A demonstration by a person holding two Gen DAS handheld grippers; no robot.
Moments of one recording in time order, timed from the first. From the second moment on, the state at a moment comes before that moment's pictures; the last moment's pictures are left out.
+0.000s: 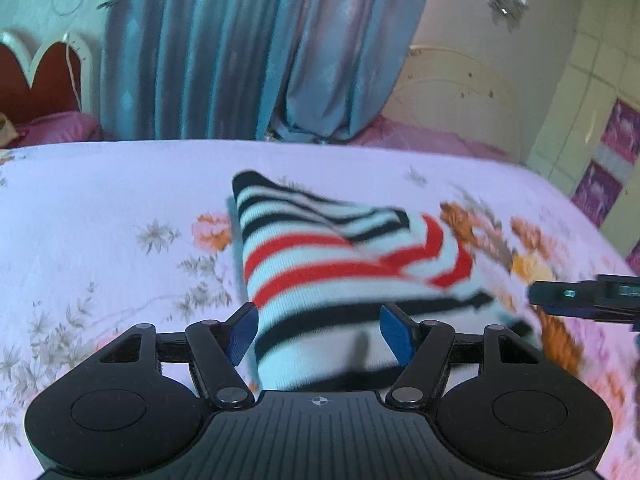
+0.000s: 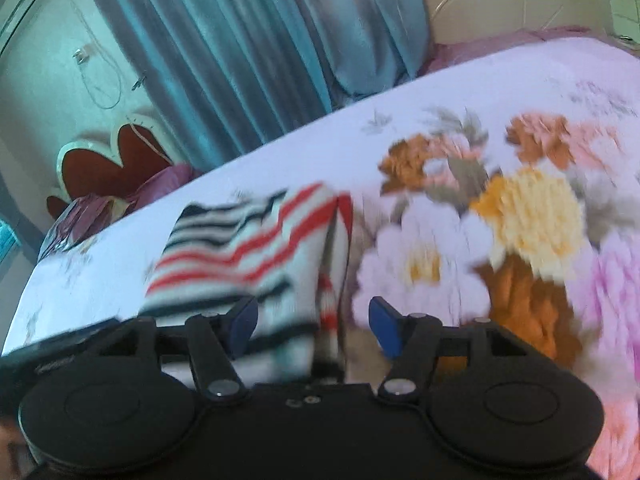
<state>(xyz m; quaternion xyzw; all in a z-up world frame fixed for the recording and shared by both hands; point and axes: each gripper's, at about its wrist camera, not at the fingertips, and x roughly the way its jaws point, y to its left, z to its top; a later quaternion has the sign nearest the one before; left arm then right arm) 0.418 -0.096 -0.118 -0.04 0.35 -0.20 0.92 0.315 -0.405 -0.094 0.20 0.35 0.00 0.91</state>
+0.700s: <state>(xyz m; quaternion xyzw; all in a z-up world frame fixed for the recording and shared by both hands) 0.492 -0.110 -0.162 -0.03 0.36 -0.18 0.91 0.407 -0.396 -0.148 0.17 0.37 -0.07 0.91</state>
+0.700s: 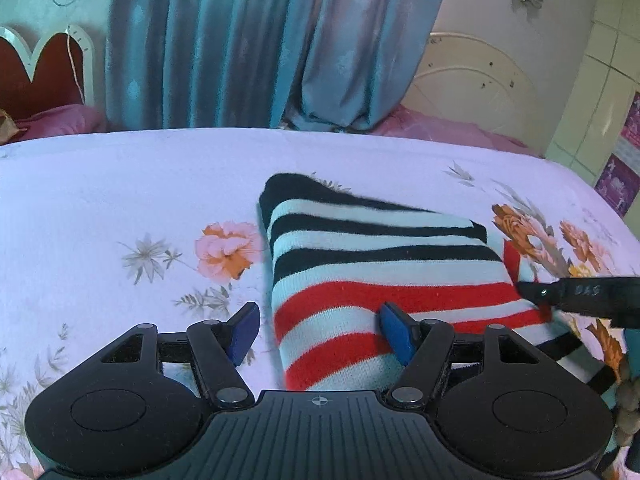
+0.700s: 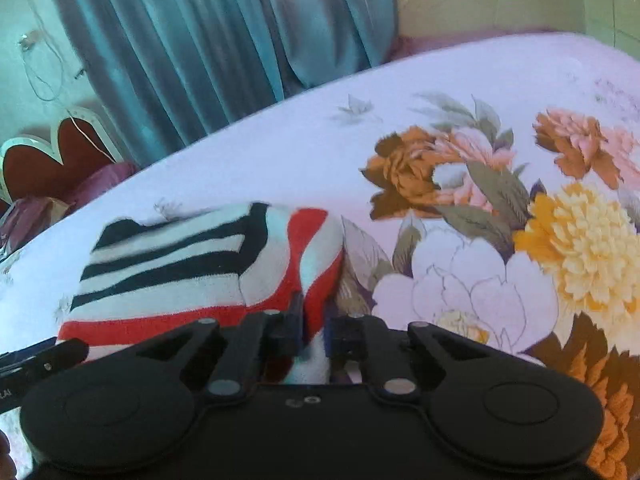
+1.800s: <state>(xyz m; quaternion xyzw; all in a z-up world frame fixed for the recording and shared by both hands) 0.524 -0.127 -0.163 -0.03 0.39 -0.13 0.91 0.457 -0.371 -0.131 0.05 0.38 -0.07 0.92</state>
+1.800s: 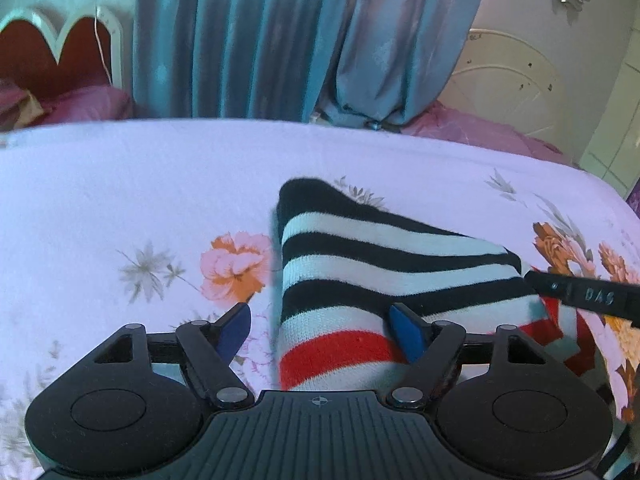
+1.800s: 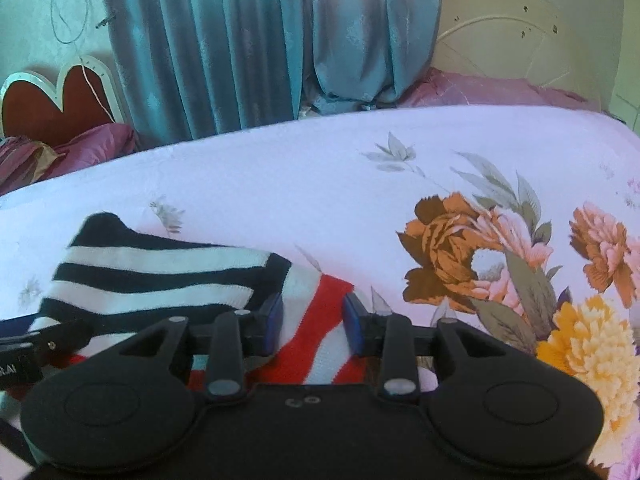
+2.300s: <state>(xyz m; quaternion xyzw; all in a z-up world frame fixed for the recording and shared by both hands) 0.464 -0.121 -0.142 -0.03 0.37 -0.16 0.92 0.378 -0.349 -0.096 0.03 0.34 -0.01 0.94</state>
